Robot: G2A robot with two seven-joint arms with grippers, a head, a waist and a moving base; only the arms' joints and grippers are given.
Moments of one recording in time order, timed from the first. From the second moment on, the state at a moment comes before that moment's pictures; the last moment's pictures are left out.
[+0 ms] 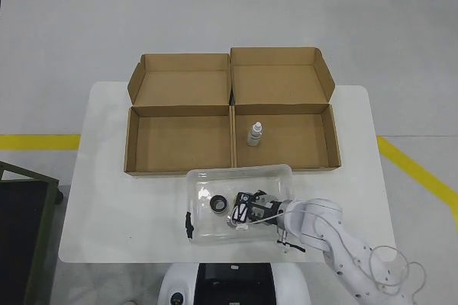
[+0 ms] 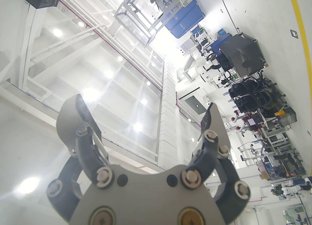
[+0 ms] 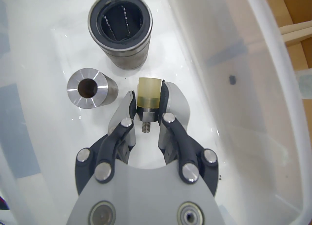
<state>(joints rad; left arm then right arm) 0.09 -0.49 -0.84 -1.19 2.74 -0.06 0.26 -1.26 -1.15 1.00 -1.86 -1.41 -0.66 0.63</state>
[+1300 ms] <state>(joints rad) 0.09 -0.49 -0.84 -1.19 2.74 -0.06 0.26 -1.38 -1.10 1.12 -1.99 -1.30 -0.79 0.49</state>
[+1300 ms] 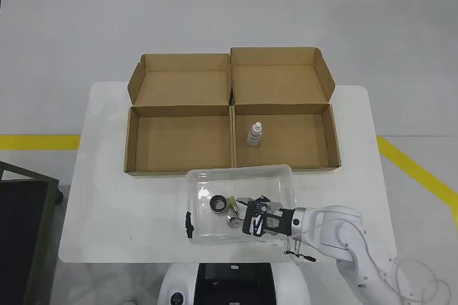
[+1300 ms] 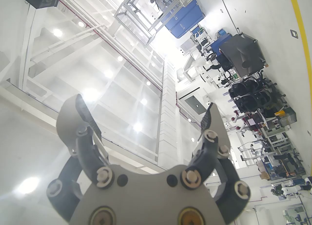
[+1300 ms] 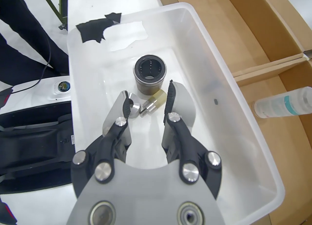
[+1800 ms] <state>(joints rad) 0.09 -0.49 -0.84 -1.19 2.74 -0.06 0.26 -1.37 -1.09 1.08 -1.93 -1.39 -0.80 0.44</state>
